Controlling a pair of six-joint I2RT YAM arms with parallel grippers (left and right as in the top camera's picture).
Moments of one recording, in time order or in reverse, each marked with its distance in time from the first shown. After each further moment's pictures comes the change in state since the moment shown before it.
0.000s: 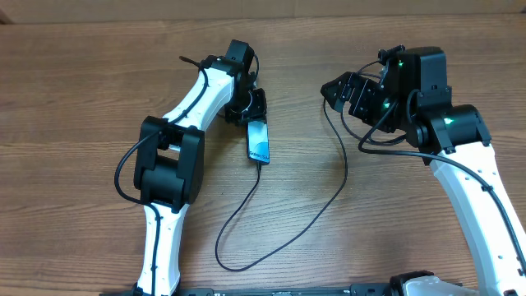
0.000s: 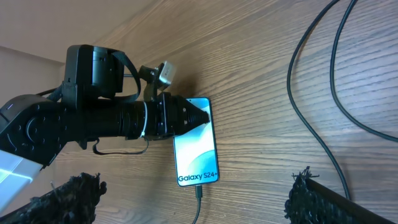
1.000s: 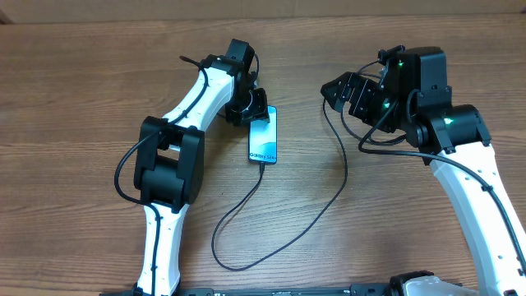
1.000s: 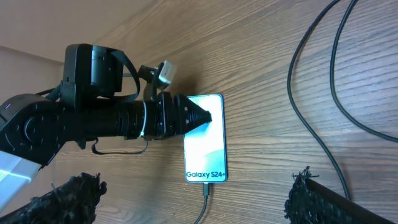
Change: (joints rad) left arm 0.000 0.000 0.005 -0.004 0.012 0.000; right arm 0.000 0.000 0.000 0.000 0.000 -0.002
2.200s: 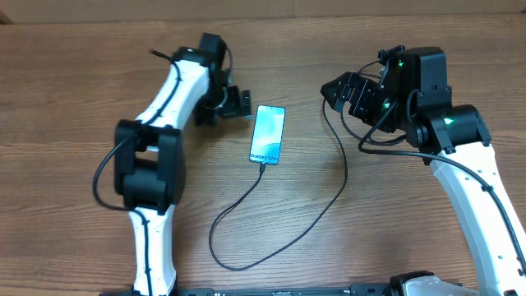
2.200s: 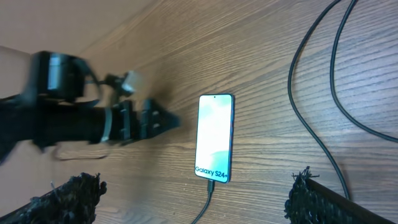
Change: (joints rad) left arm 0.115 -0.111 -0.006 -0.179 -0.162 0.136; right arm 0.000 0.000 0.000 0.001 0.000 0.000
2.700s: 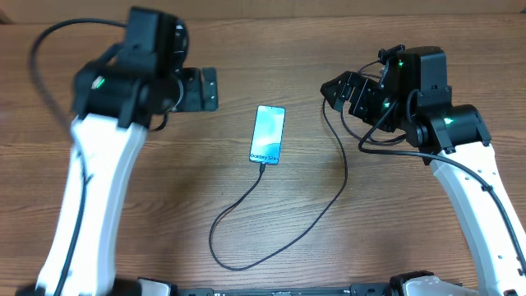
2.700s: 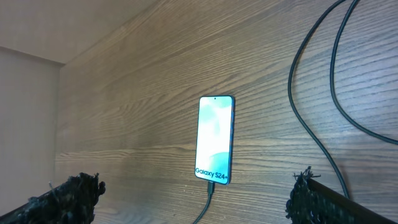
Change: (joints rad) left arm -0.016 -0.680 -0.002 -0.169 -0.202 0.052; right arm 0.000 0.000 0.000 0.005 0.002 -0.001
